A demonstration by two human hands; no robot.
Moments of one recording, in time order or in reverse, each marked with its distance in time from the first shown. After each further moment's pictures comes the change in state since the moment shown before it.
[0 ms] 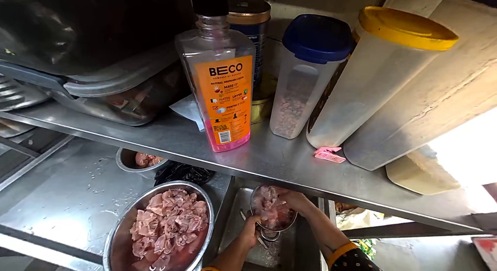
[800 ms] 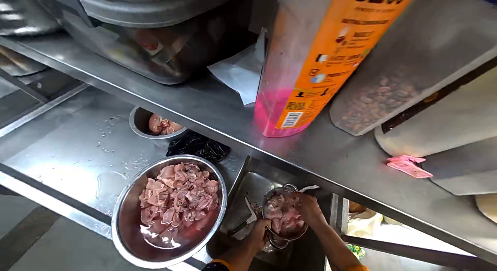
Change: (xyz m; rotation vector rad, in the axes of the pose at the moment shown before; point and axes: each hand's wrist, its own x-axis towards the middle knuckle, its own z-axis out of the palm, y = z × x) left_hand 0.011 -0.052 -0.041 -0.039 -0.018 -0.146; right_hand 0.019 0.053 0.046 -0.497 0.154 -0.088
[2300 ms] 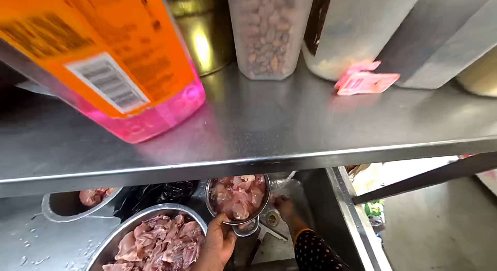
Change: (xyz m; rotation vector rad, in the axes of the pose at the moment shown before) left_hand -0.061 0.146 0.000 0.013 0.058 0.290; right_hand 0.138 0.085 0.254 1.498 0.408 0.463
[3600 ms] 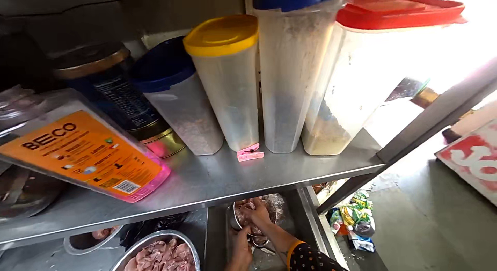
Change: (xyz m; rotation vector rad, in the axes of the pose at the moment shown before) left_hand -0.020 -0.102 0.090 0.259 0.145 0.124; right_hand -0.147 -0.188 0.017 -0.509 -0.241 -0.198
